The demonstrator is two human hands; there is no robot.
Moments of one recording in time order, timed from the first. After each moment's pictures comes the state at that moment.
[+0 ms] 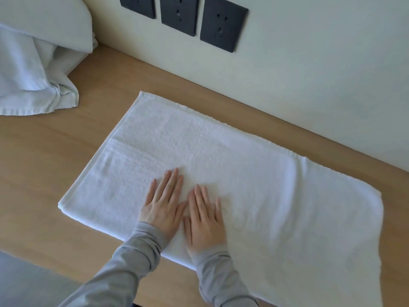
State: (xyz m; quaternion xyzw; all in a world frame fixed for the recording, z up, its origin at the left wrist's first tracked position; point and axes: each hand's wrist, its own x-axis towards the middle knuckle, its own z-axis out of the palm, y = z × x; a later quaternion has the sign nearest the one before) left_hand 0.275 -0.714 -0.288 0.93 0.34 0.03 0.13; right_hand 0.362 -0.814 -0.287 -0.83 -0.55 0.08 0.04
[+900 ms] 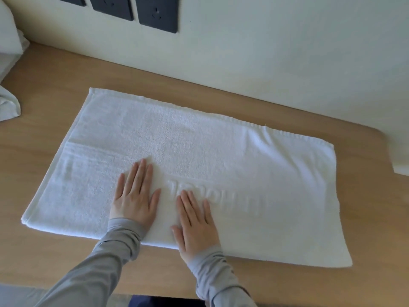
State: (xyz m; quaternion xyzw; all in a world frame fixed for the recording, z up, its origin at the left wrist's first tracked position) left_hand 0.273 -0.714 -0.297 0.93 0.35 0.02 0.13; right_hand 0.349 -0.872 -0.290 -0.85 -0.52 0.09 0.03
